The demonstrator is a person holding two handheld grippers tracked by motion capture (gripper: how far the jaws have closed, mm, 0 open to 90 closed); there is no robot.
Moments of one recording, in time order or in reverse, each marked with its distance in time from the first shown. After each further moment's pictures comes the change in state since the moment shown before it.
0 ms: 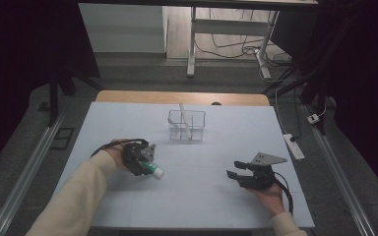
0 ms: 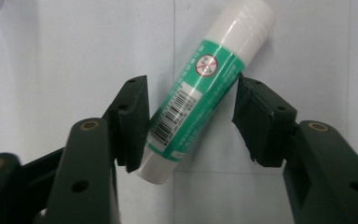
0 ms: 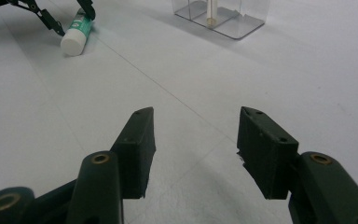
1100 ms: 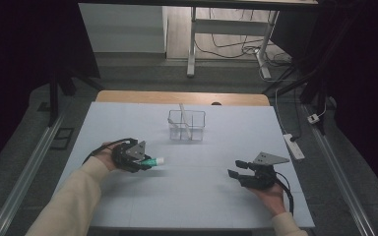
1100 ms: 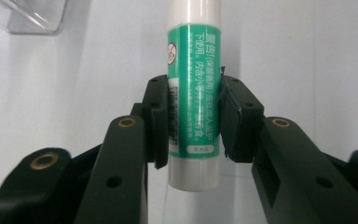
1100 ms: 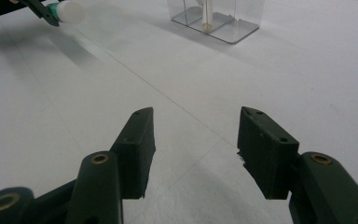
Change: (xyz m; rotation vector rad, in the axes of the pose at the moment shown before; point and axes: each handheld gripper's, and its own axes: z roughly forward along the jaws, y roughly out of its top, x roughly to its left) left arm -0.021 -0.021 -0.026 -0.237 0.089 -0.143; right arm -0.002 0.000 -0.004 -0.024 -0.005 0.013
